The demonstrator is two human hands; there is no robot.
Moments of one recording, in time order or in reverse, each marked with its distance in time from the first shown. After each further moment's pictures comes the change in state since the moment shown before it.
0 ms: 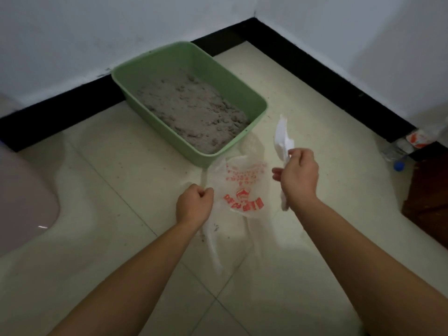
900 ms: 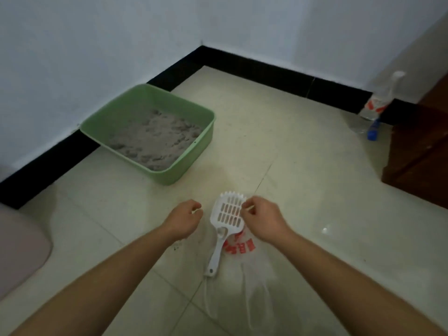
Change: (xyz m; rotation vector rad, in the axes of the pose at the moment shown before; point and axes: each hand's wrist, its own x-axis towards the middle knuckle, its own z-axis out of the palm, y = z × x) left_hand -0.059 0.058 0.024 0.511 -0.377 0.221; right_hand -0.027 0.100 -0.093 -0.326 -0.592 -0.102
